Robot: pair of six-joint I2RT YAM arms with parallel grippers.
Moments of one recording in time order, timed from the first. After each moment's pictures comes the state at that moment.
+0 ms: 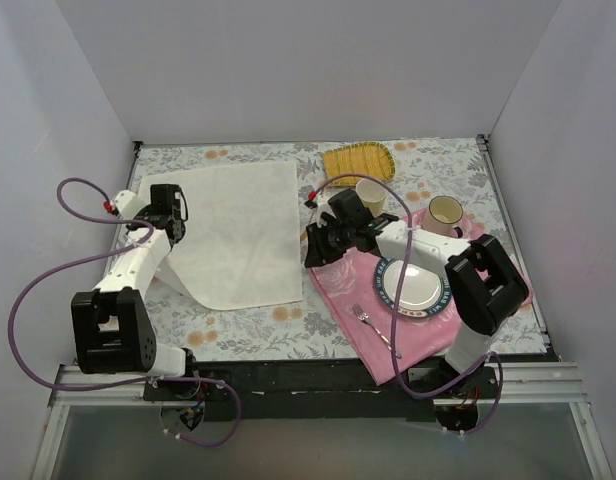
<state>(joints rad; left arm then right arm) 0.05 1.39 0.96 -0.56 -0.76 -0.93 0.74 1.75 1.14 -0.23 -0.43 0.27</state>
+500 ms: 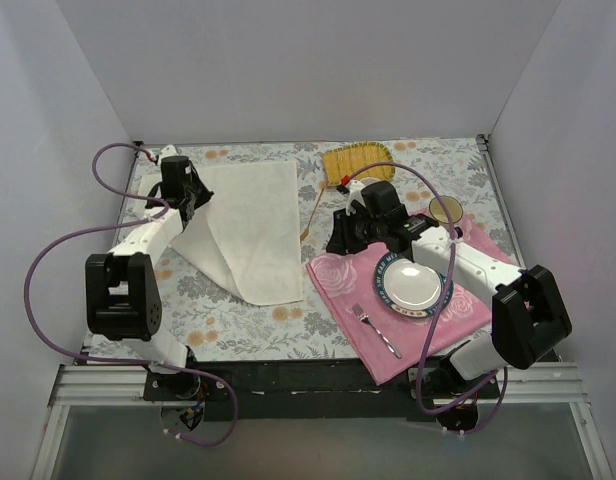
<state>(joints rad) -0.02 1.58 1.09 -0.08 -0.14 -0.54 0.63 1.47 1.04 -0.28 -0.36 0.28</state>
